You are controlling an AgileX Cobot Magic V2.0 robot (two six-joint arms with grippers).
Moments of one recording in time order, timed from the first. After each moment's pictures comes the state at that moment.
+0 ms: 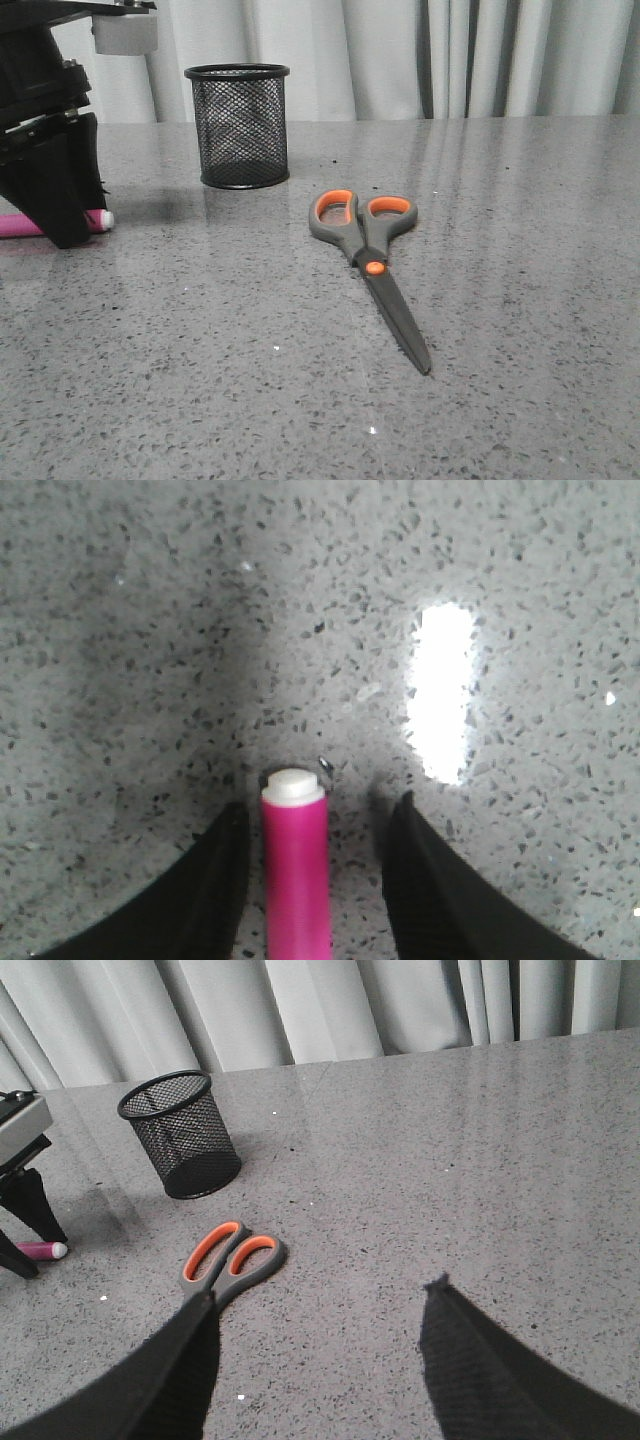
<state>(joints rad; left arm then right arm) -0.27 1.75 -1.34 -0.25 1.15 1.34 0.13 0.29 -0.45 0.44 0.50 -0.22</state>
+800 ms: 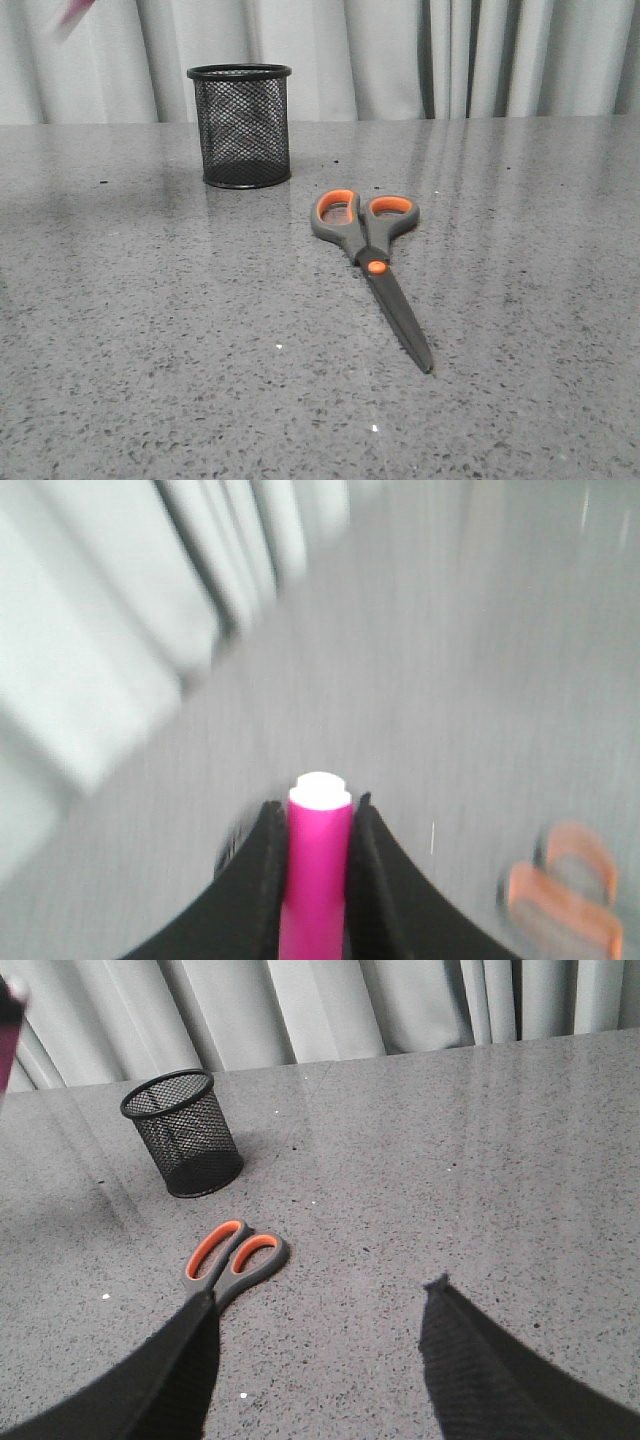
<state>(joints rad) -0.15 1.48 -1.33 -1.16 0.81 1.56 0.13 0.29 -0.45 0.44 0.50 -0.22</state>
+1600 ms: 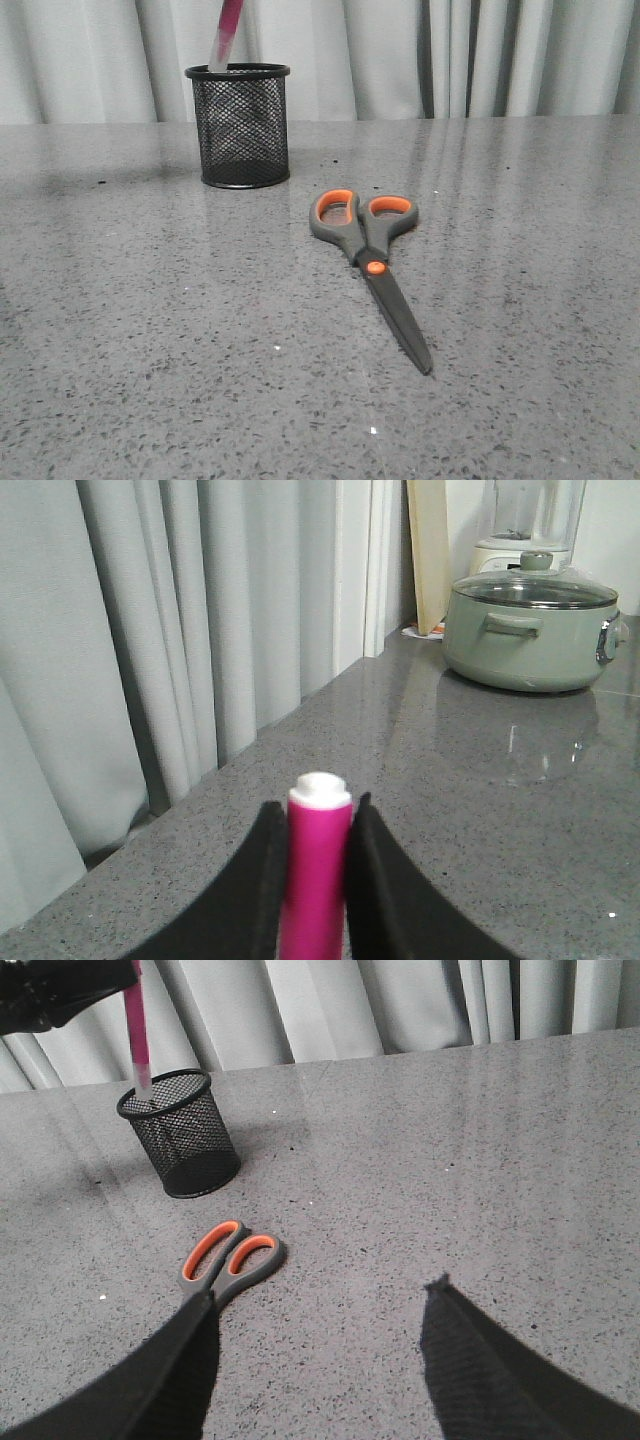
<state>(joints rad) -0.15 1.87 -1.46 -1.76 1.01 1.99 0.13 0.29 -0.45 0.44 0.50 -0.22</state>
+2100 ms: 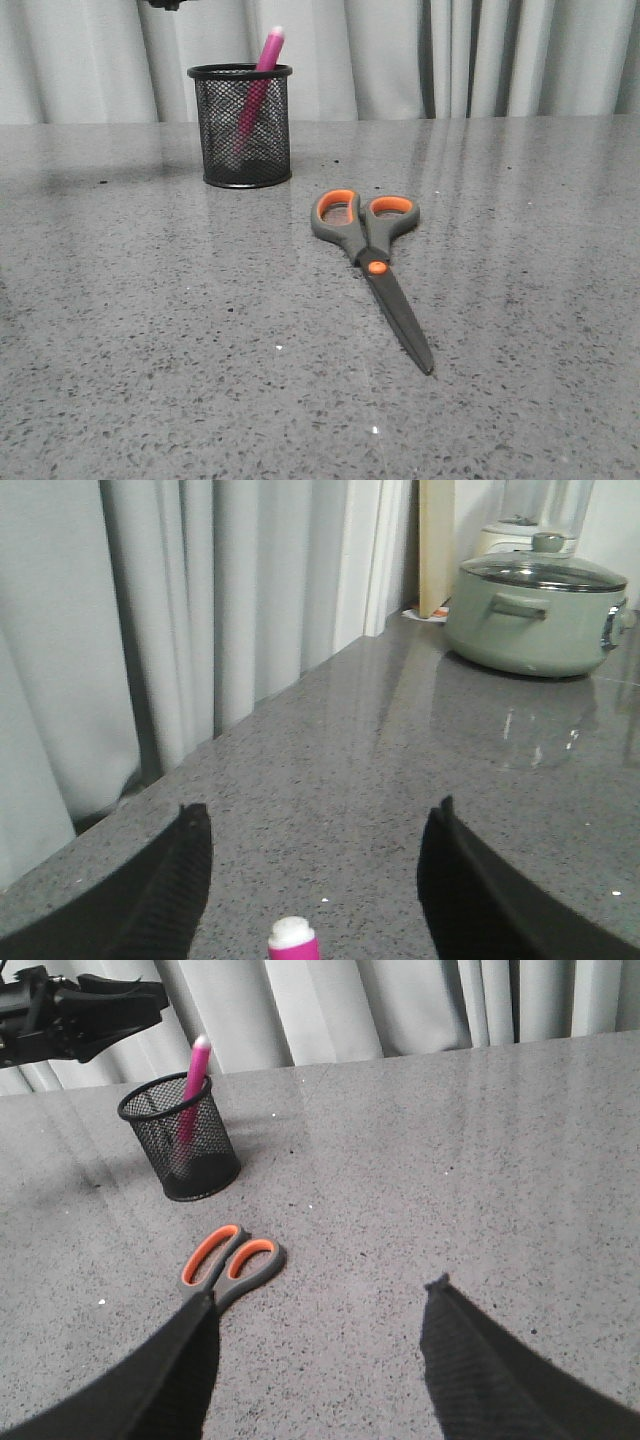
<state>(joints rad) -0.14 1.94 -1.49 -1.76 1.04 1.98 0.13 0.29 -0.45 0.44 0.49 -0.22</state>
